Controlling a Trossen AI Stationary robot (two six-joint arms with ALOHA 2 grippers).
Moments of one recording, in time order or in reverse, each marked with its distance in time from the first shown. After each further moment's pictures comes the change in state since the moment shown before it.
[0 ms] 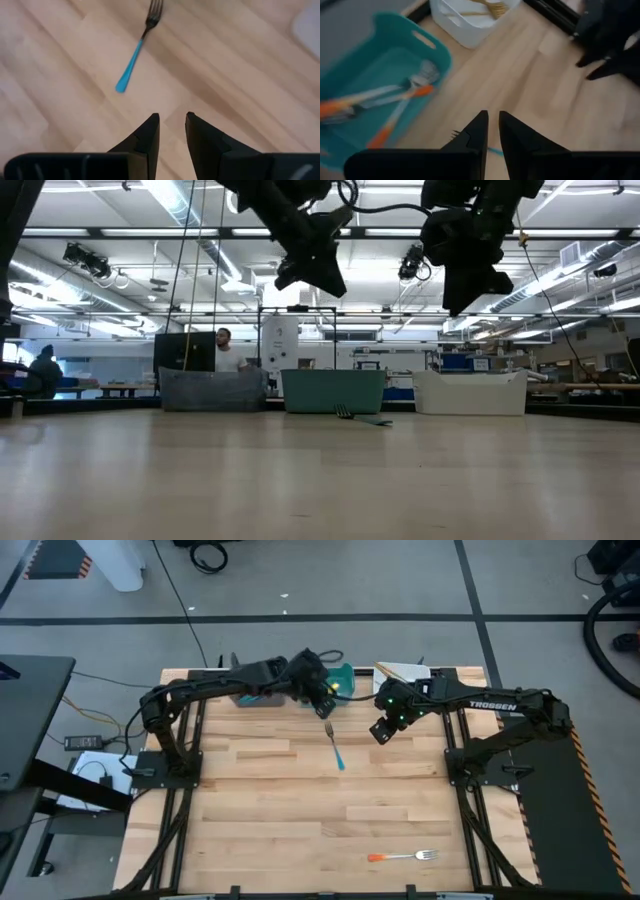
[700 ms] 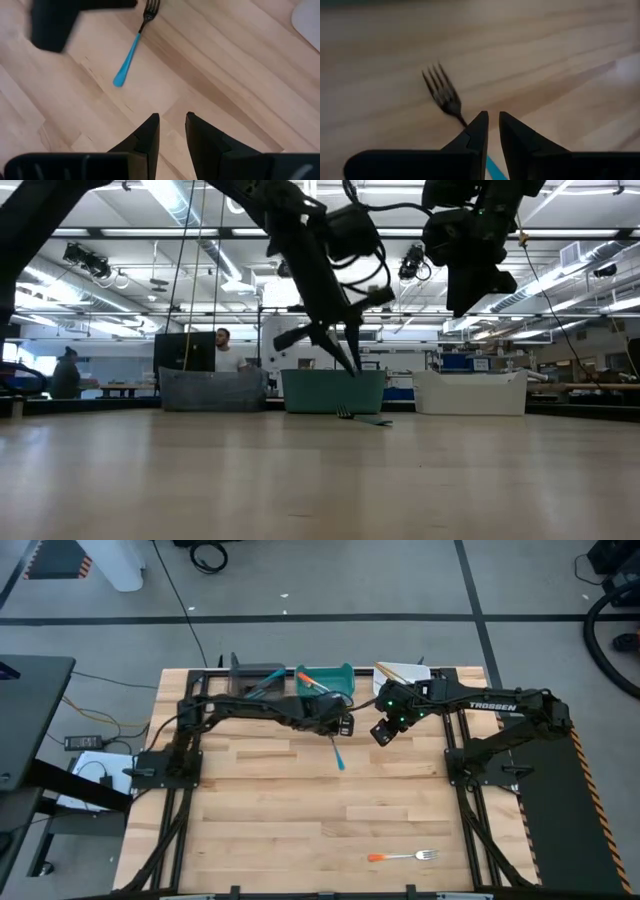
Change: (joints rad) left arm -0.174 0.274 -0.001 0.039 -0.191 -0.781; right arm 0.012 0.000 0.000 -0.022 0.013 0.016
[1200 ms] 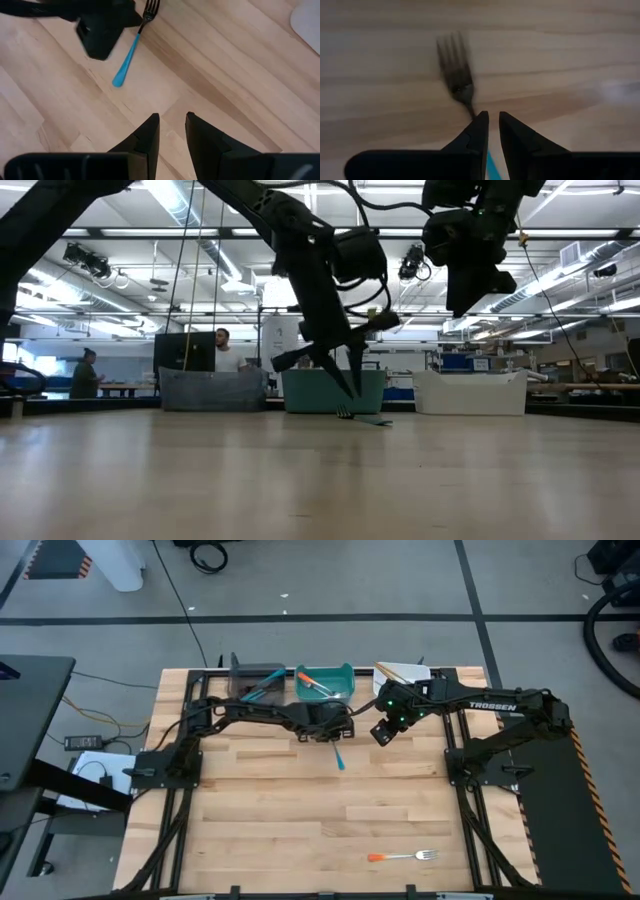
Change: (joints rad) left arm -0.004 0.080 0.002 0.003 0.013 -0.230; right arm 0.001 0.000 0.000 0.001 0.003 -0.008
